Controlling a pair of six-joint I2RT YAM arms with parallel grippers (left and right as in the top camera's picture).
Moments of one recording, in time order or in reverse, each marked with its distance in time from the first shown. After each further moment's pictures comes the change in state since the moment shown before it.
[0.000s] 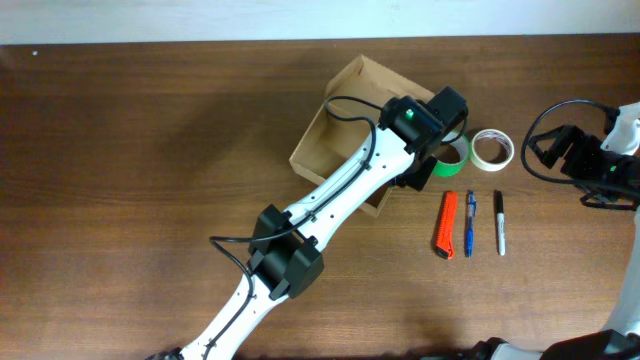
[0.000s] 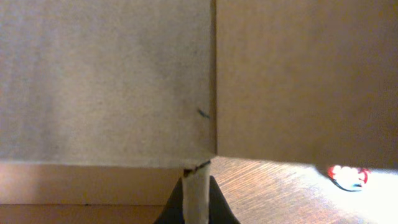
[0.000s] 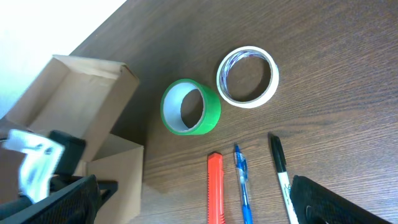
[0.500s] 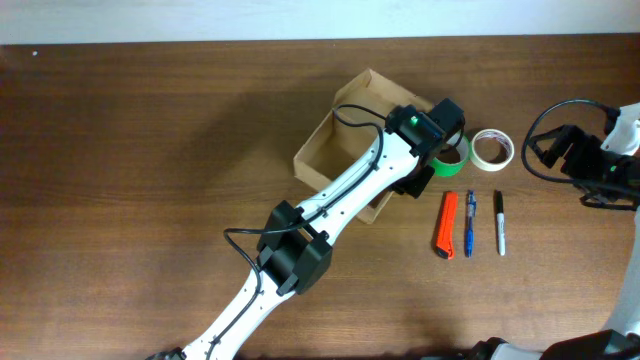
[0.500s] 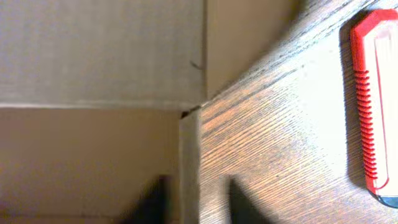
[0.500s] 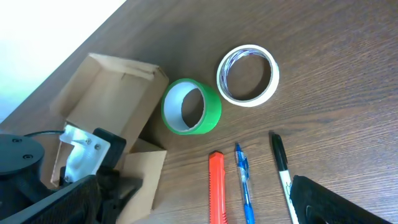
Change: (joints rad) left arm 0.000 0.081 0.000 0.022 0.011 0.083; right arm 0.000 0.000 0.000 -0.002 0.000 0.012
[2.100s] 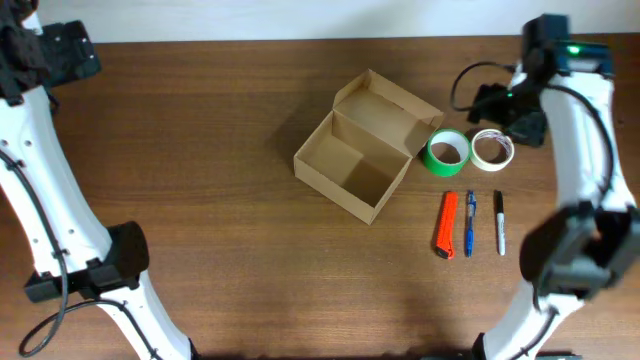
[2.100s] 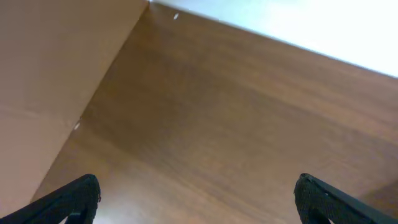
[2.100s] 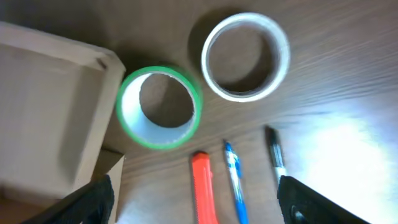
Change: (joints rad) left arm 1.088 -0.493 0.305 -0.230 -0.200 0.123; right arm 0.463 0.560 0.577 -0.327 0.539 0.262
